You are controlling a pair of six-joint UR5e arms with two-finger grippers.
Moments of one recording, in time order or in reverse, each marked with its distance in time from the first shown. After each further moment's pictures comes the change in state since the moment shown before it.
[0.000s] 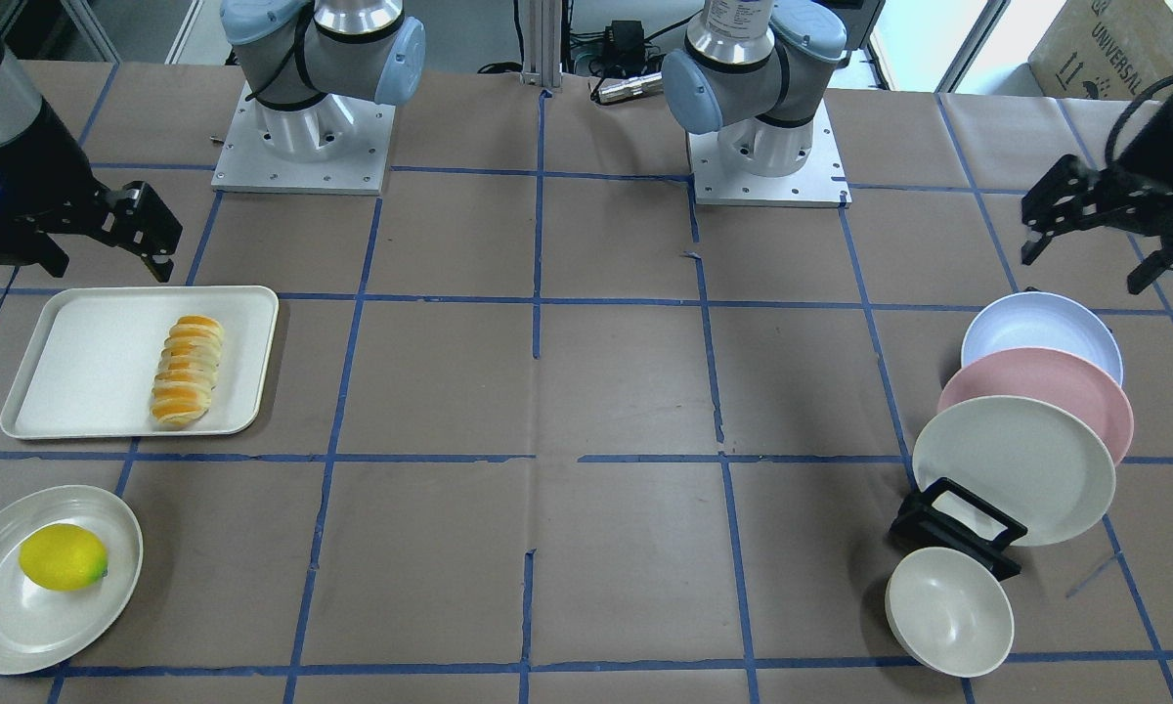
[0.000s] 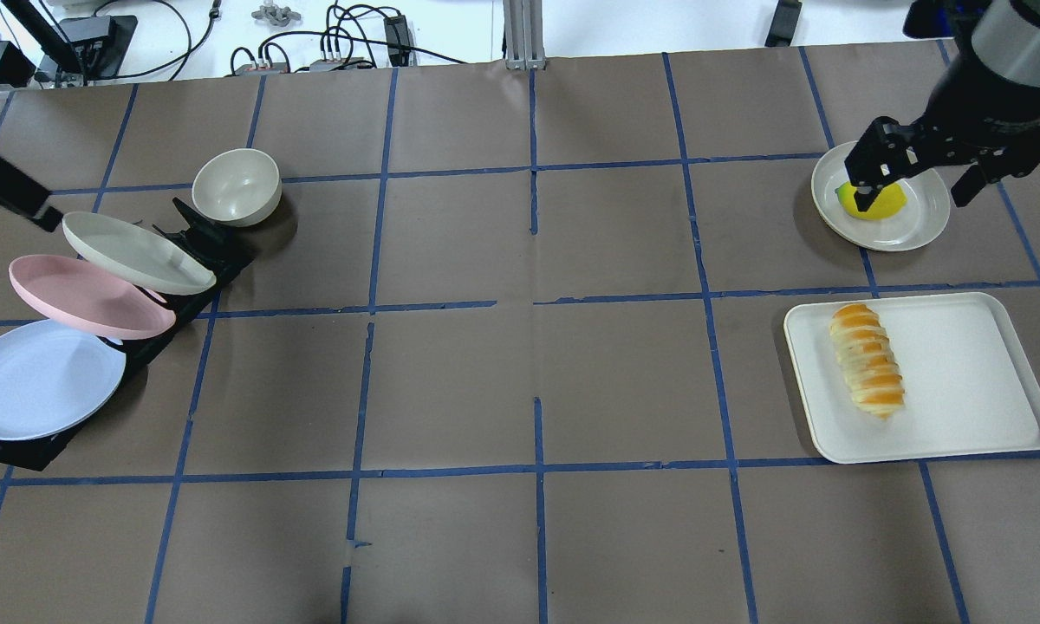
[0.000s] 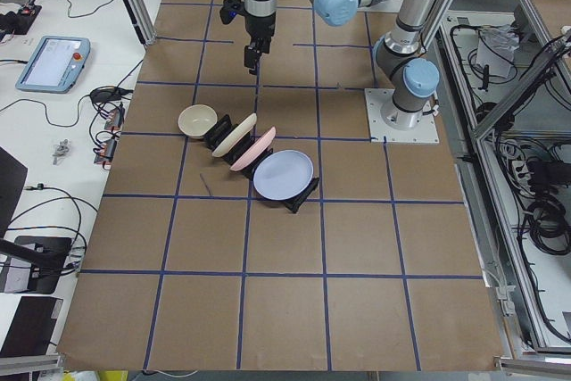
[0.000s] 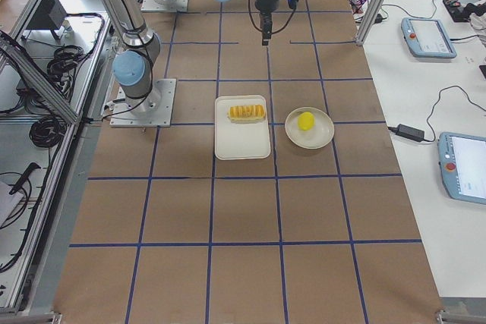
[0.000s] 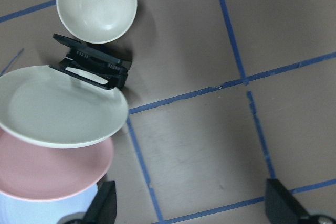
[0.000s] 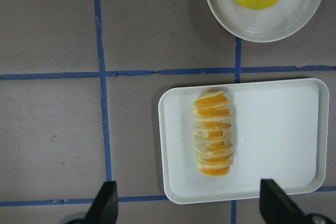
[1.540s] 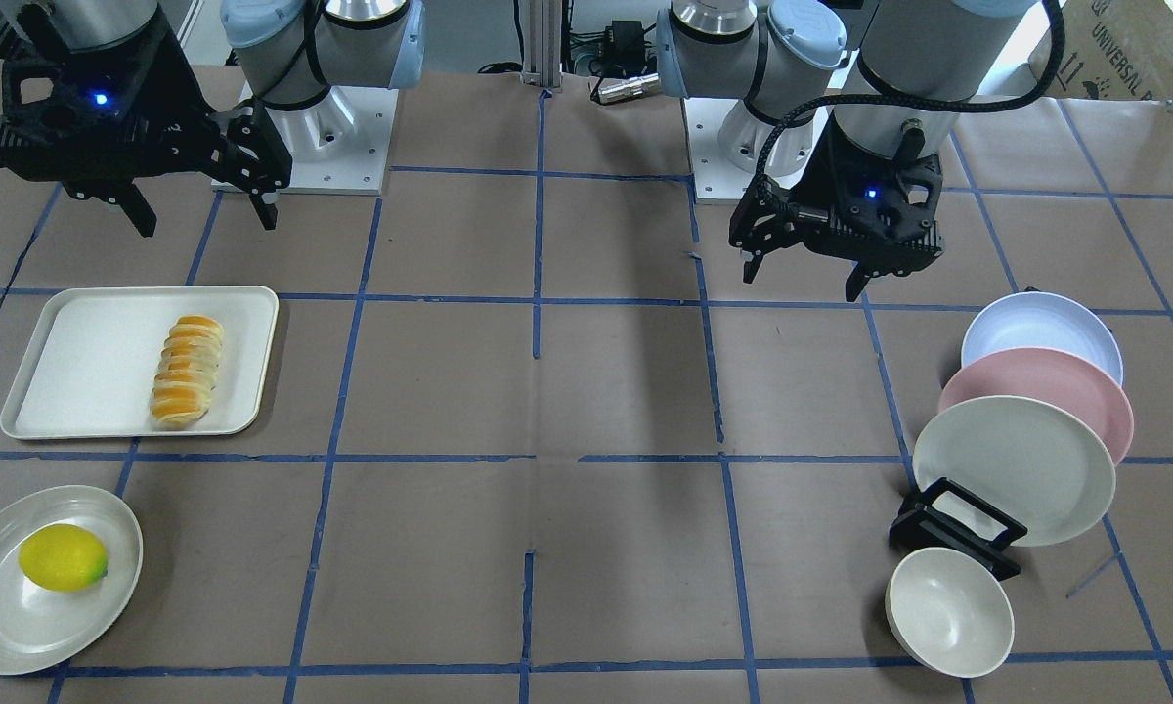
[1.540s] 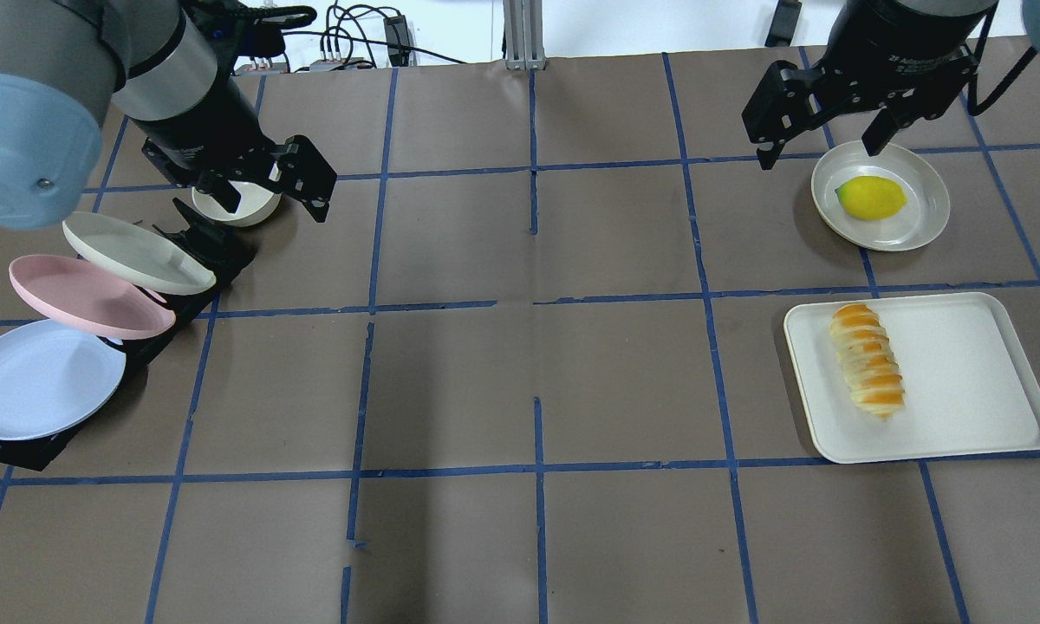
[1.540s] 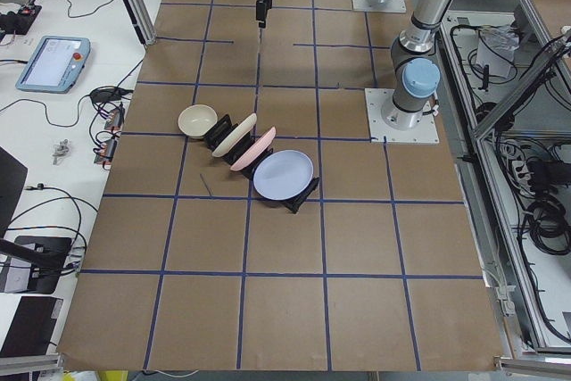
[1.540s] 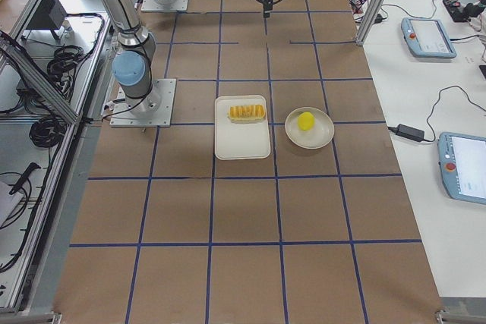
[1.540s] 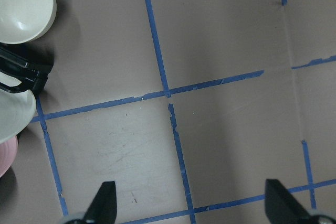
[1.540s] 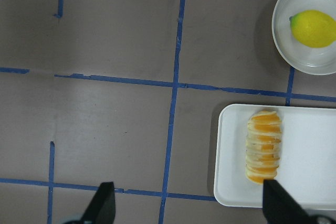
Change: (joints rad) left arm -0.556 -0.030 -0.036 0.066 -0.014 -0.772; right arm 0.240 0.005 -0.197 0.123 0.036 0.102
